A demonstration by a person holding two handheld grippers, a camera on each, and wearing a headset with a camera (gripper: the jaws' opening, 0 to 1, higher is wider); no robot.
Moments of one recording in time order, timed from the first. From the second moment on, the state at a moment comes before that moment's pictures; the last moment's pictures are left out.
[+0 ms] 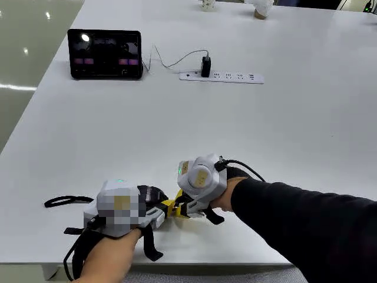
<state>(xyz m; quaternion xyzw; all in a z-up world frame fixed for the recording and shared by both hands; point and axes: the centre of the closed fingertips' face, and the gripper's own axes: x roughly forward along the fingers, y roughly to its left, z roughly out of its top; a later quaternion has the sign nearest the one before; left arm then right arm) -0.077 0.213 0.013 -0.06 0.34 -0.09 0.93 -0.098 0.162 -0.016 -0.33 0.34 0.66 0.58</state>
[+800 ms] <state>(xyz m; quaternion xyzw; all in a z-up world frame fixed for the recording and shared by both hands) -0.077 0.214 0.014 -0.07 0.34 -0.09 0.93 -0.100 0.170 -0.017 -0.32 0.33 0.67 0.58</state>
